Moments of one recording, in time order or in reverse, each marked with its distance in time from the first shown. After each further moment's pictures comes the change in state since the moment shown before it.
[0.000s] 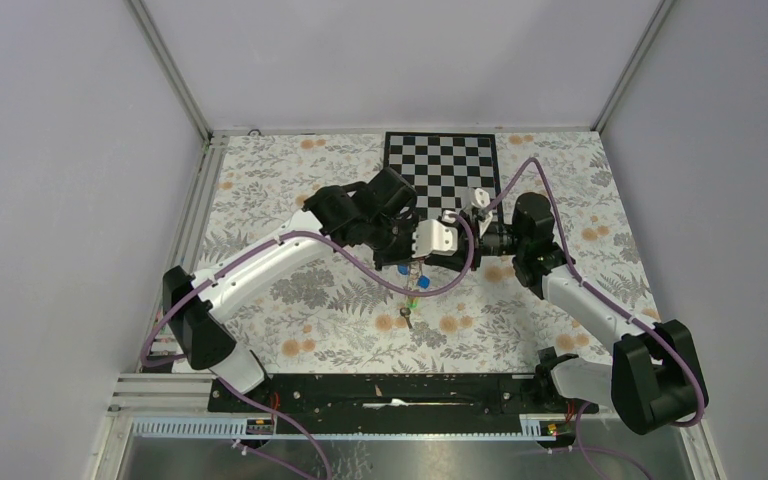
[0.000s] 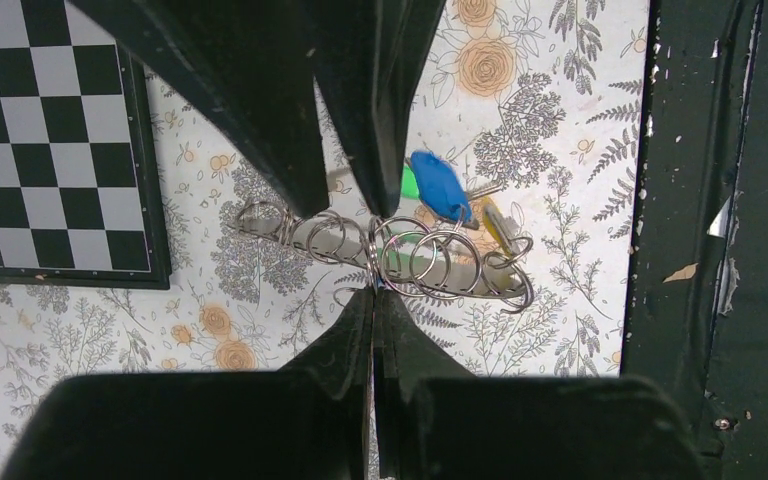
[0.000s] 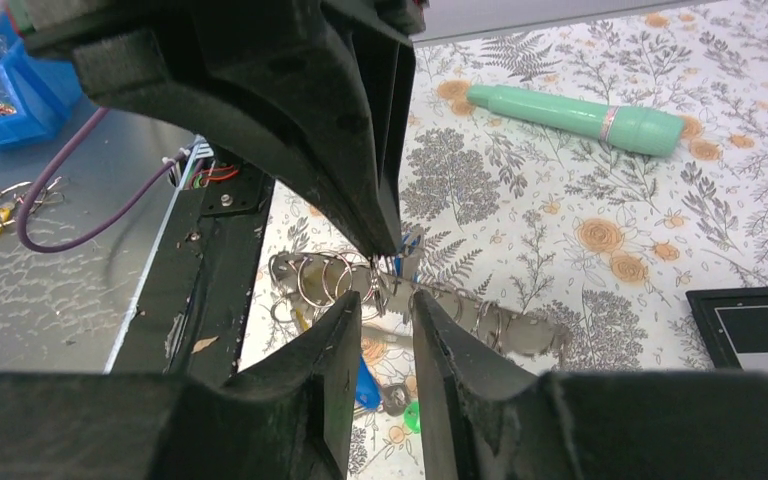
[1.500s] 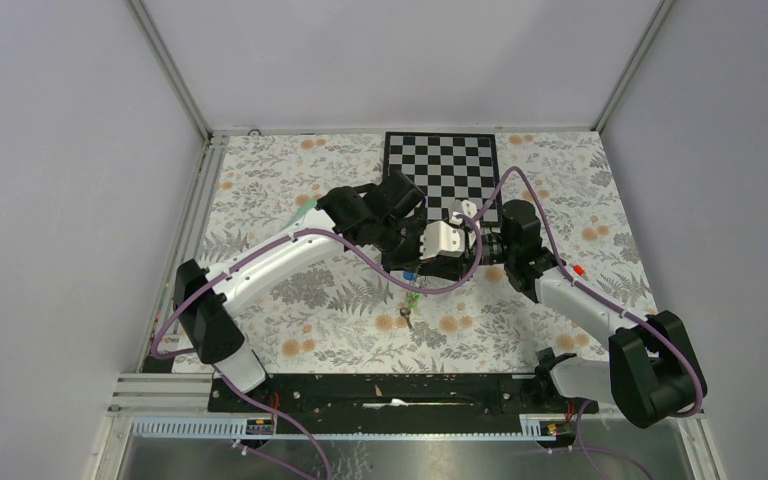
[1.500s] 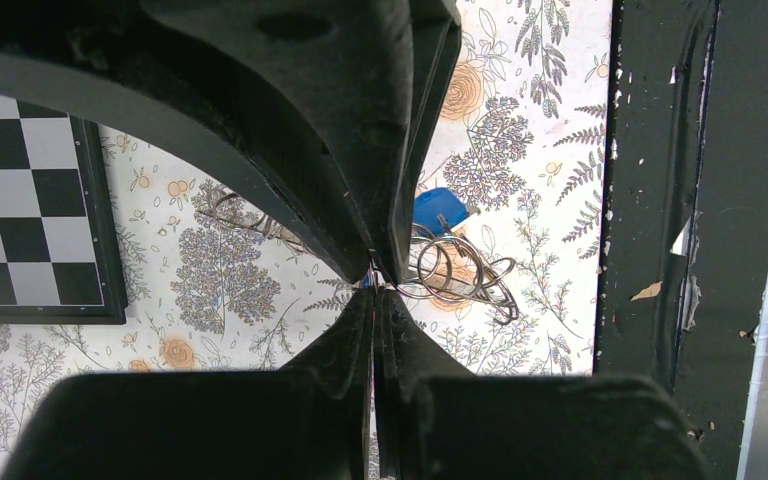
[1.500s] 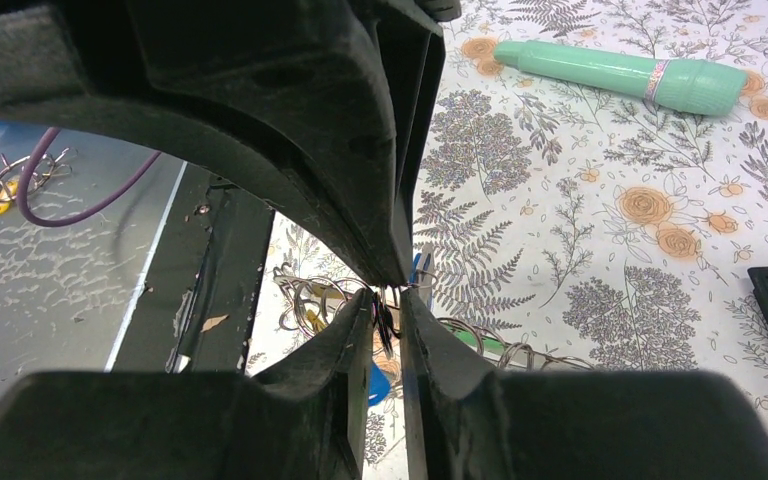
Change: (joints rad) left arm -0.013 0.051 0.006 0.019 0.060 -0.042; right arm 0.061 0.033 -0.036 -0.012 0.034 -0.039
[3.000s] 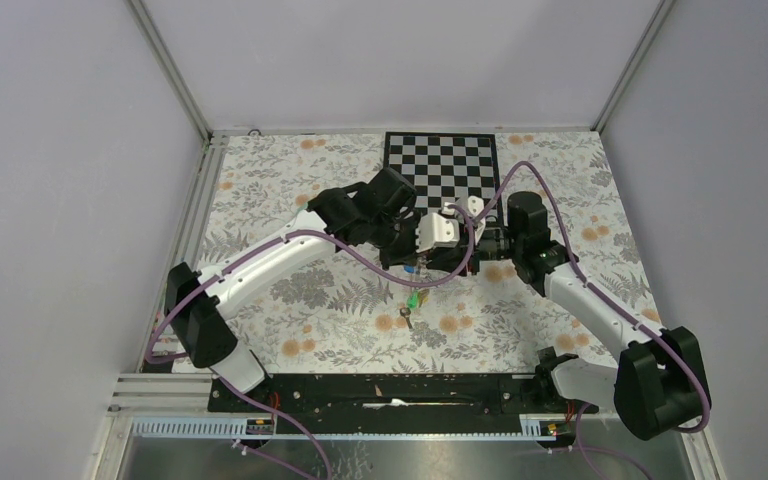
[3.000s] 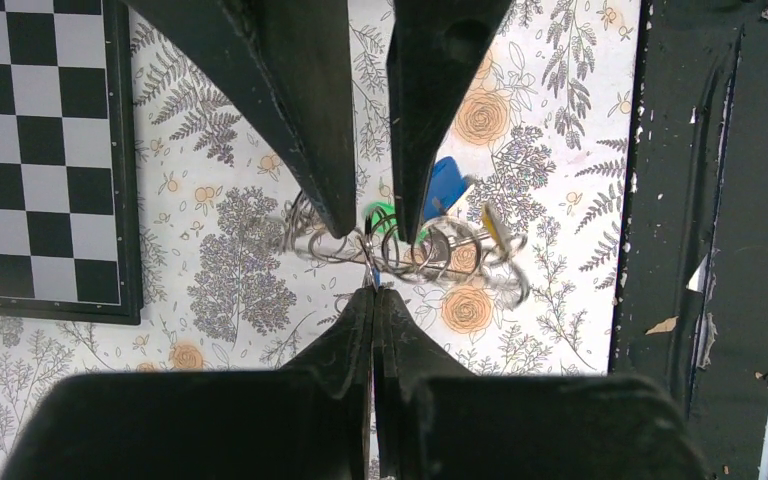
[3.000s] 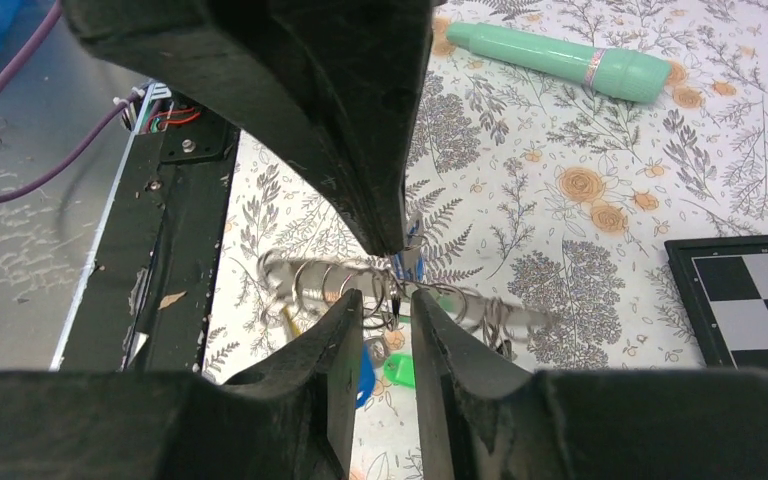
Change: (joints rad) left arm 0.038 -0.039 -0.067 0.103 0.016 -0.042; right arm -0.043 -0.051 0.079 -0.271 0.053 -0.200
